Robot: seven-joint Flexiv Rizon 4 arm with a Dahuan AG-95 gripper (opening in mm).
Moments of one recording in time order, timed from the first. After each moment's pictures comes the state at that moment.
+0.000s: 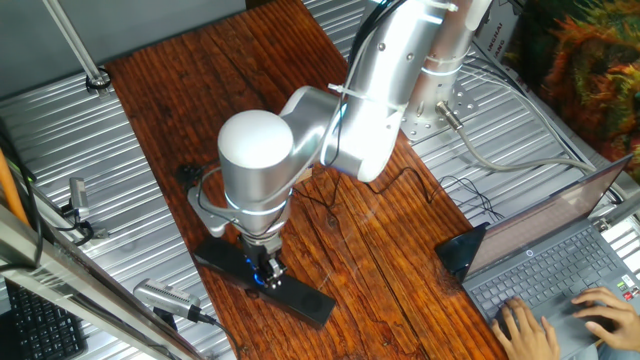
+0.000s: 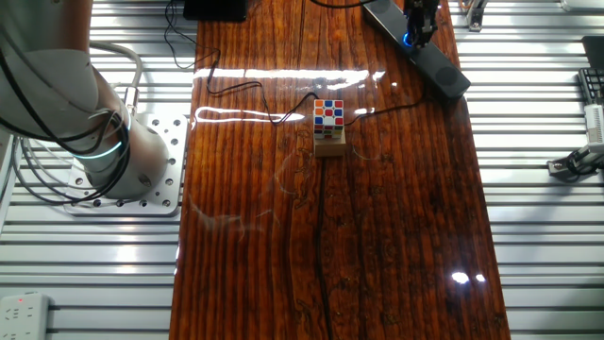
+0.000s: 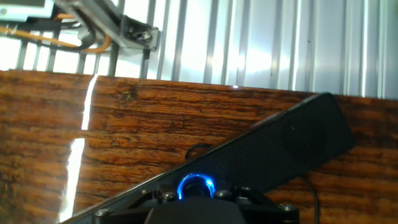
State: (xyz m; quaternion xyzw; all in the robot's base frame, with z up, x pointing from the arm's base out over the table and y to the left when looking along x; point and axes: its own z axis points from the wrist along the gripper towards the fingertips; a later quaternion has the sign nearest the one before) arm 0.593 0.266 0.069 -0.09 0.99 0.04 0.06
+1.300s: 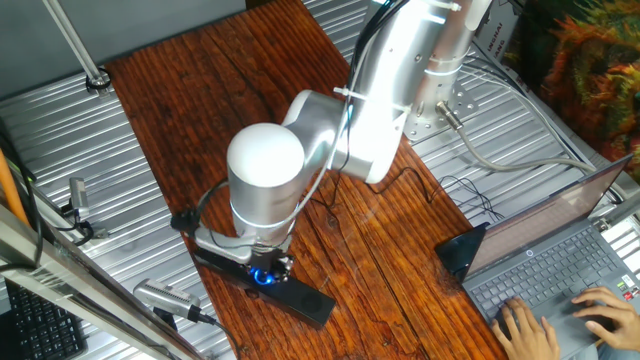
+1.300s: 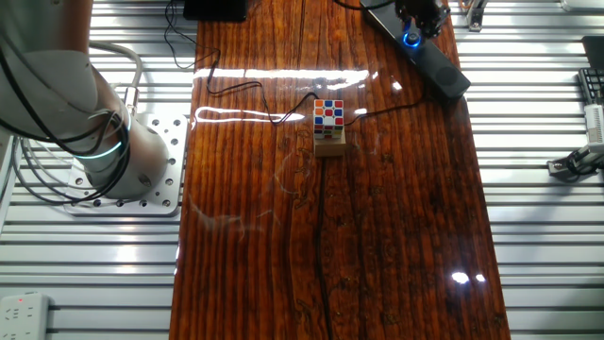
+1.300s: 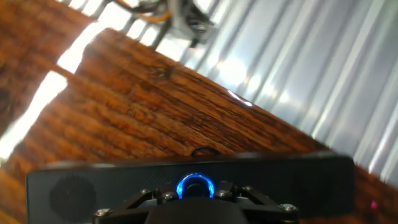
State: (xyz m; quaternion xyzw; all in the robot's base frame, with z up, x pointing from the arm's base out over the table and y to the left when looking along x) arm 0.595 0.269 0.074 -0.41 0.91 -0.02 0.06
